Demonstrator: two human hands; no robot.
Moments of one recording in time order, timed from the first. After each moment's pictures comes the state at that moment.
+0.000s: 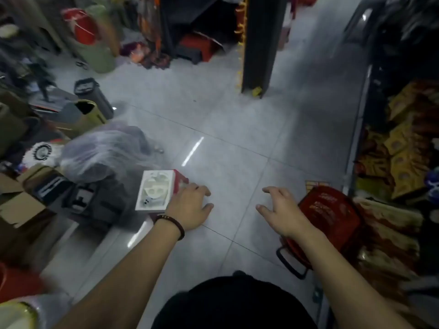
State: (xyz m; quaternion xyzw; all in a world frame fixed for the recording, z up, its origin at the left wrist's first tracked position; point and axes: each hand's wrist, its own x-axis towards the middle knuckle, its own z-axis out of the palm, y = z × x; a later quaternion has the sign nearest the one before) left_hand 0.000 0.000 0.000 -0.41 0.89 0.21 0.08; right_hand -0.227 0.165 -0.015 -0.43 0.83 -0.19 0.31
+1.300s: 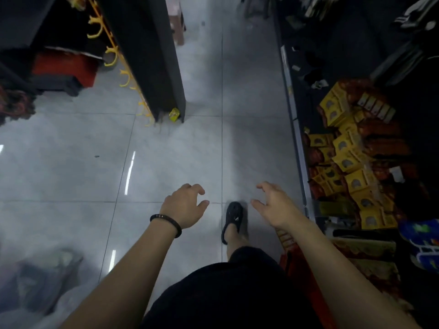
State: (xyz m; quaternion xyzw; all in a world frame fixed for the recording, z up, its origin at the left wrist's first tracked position) left_hand -0.598 -0.425 -0.053 -0.25 0.91 0.25 0.20; right_hand -0.741 -0.189 -0.060 -0.20 0.89 -0.20 0.35
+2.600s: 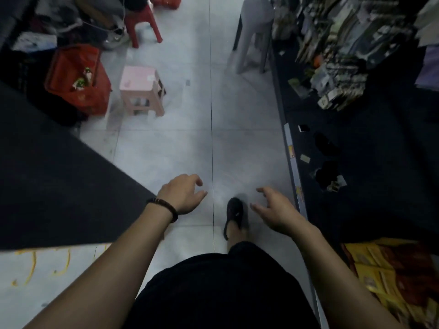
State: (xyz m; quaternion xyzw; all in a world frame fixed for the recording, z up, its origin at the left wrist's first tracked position) left_hand -1.482 -0.909 -0.044 -0.21 0.92 0.22 0.24; right_hand -1.581 -0.650 -0.051 -0.15 0.90 -0.20 0.37
